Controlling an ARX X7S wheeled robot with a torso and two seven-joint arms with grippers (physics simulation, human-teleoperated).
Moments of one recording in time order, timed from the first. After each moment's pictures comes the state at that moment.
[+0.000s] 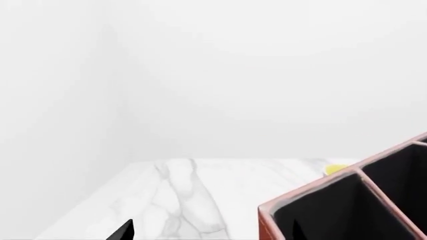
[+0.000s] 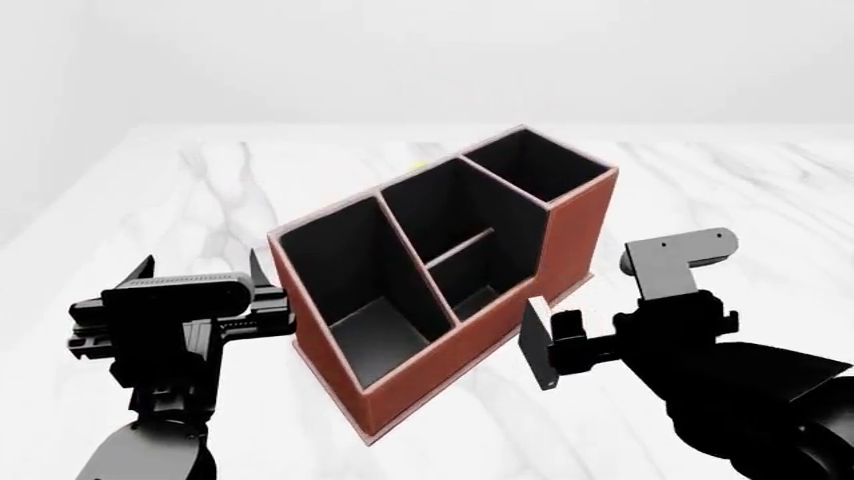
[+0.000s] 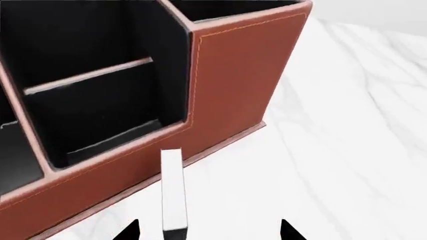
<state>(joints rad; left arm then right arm) -0.23 -0.25 0.05 0.51 -0.19 -0.62 -0.31 0.64 0.45 -0.06 -0.36 0.81 1.46 0.40</state>
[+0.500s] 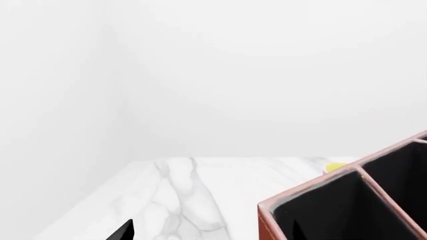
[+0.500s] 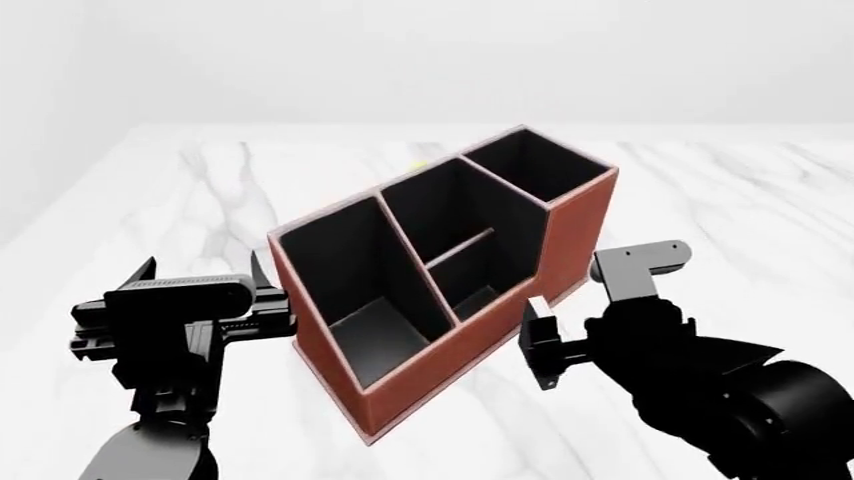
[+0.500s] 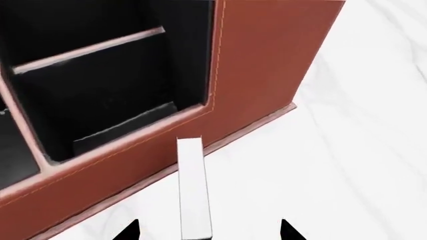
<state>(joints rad) -0.23 -0.26 0.06 0.50 -0.19 -0.61 -0.32 0.67 0.43 -0.21 -0.12 0.76 1.29 0.33</state>
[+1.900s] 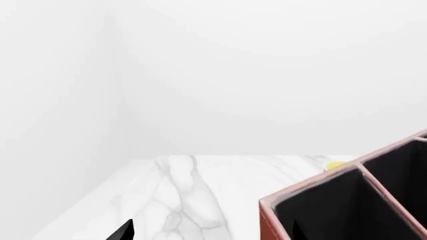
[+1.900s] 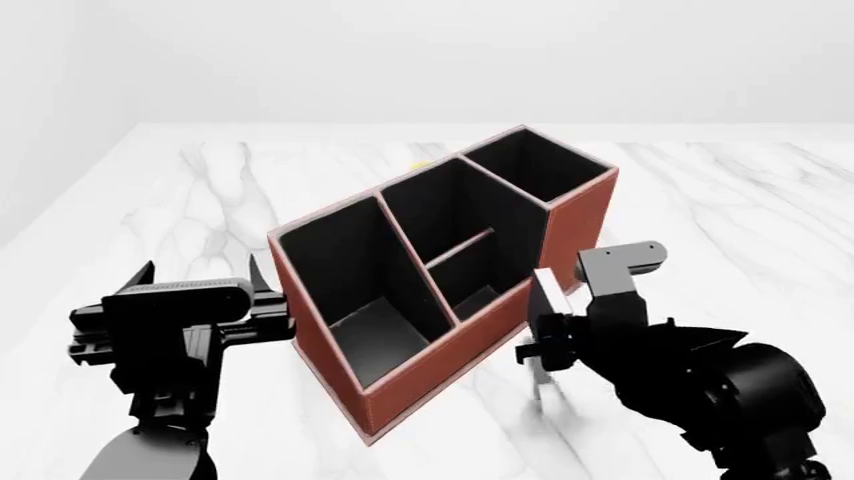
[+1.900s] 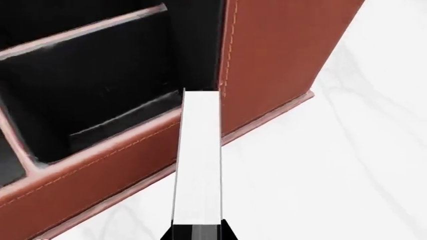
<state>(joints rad) -0.22 -0.28 0.07 0.50 -0.22 -0.60 -0.35 0.74 0.40 -0.30 0.07 0.74 1.21 0.29</state>
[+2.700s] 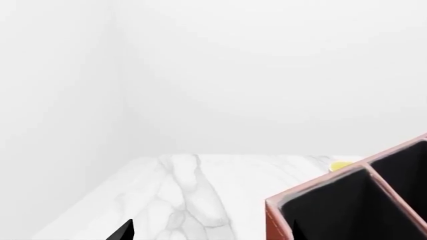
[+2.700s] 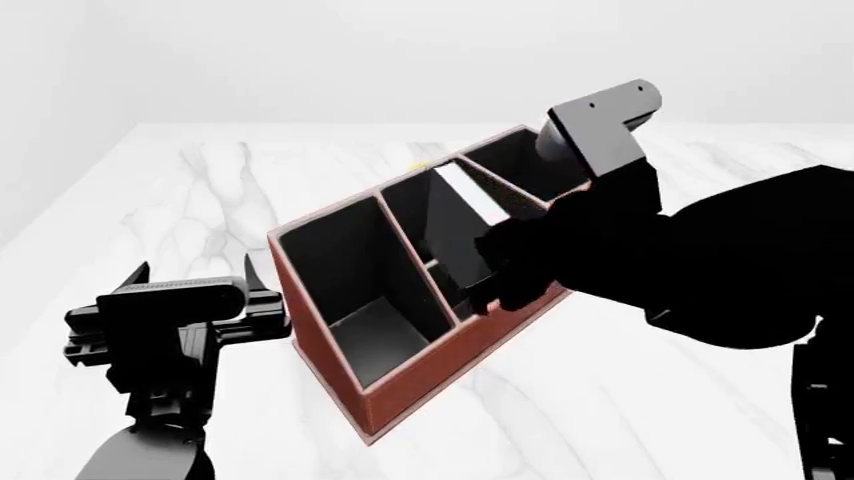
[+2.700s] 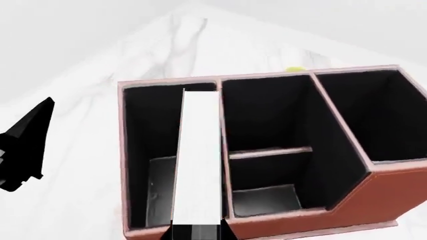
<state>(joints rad) -0.22 -0.29 0.07 0.49 -0.24 -0.60 -0.37 1.22 0.47 -0.32 -0.08 1.90 1.52 0.91</state>
